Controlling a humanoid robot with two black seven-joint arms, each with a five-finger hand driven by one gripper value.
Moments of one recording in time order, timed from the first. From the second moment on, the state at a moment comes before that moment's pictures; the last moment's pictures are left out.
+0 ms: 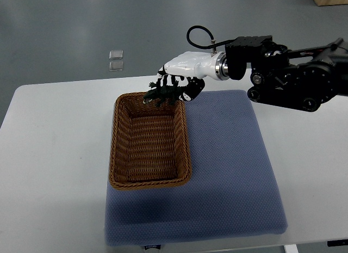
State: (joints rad) left arm -0.01 0.00 -0.17 -0.16 0.04 0.06 0.08; right arm 1.49 -0.28 -0.25 1.13 -1.20 0.00 0.11
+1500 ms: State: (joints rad) left arm -0.01 0.00 -0.17 -0.16 0.04 0.06 0.08; right arm 1.32 -0.08 -0.26 0.99 -1.24 0.00 0.11
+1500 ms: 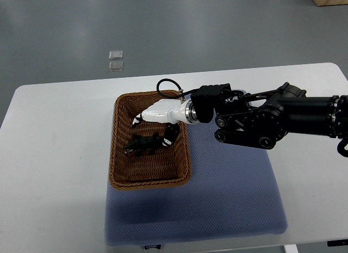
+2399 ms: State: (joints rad) left arm -0.01 0.00 -0.17 -0.16 0.04 0.06 0.08; right arm 0.82 -0.21 0.70 0.97 -0.89 -0.03 0.11
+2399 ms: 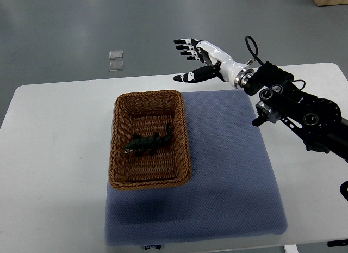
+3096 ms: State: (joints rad) left arm -0.01 0.00 -0.17 -0.16 0.04 0.06 0.08; right arm 0.62 -0.10 1.02 0.77 -0.46 -0.03 0.28
